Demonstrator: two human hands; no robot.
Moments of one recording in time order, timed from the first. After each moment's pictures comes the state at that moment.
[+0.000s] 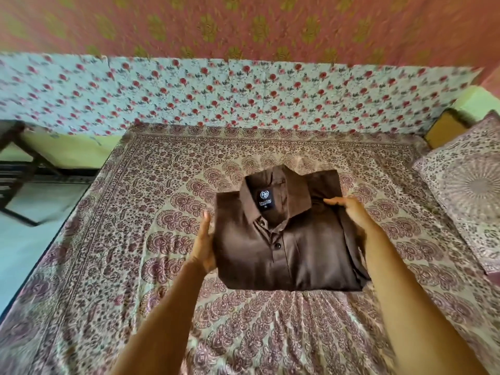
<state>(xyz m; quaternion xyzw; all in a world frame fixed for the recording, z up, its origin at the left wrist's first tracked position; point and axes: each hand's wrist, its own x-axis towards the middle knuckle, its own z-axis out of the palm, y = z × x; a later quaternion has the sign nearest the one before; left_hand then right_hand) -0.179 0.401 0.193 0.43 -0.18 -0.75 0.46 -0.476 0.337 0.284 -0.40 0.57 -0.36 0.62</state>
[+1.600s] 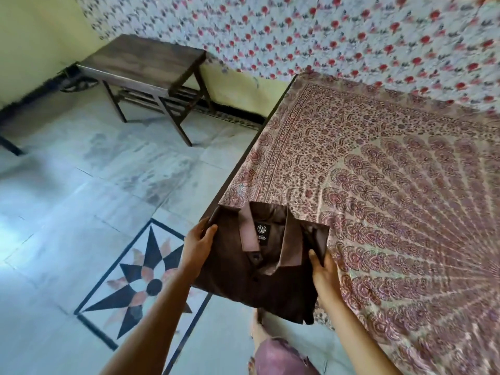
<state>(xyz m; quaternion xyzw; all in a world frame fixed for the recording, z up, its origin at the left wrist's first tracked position) 0.281 0.695 0.153 0.83 -0.22 -0.28 0.43 0.041 0.611 0.100 -0.50 0.59 -0.28 0.57</state>
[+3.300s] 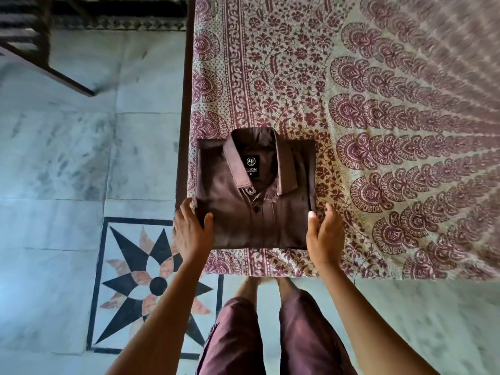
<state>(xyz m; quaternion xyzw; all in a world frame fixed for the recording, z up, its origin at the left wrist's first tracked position) 0.402 0.597 -0.075 0.88 -0.38 -0.29 0.09 0.149 0.586 -0.094 -0.55 0.80 -0.13 0.20</state>
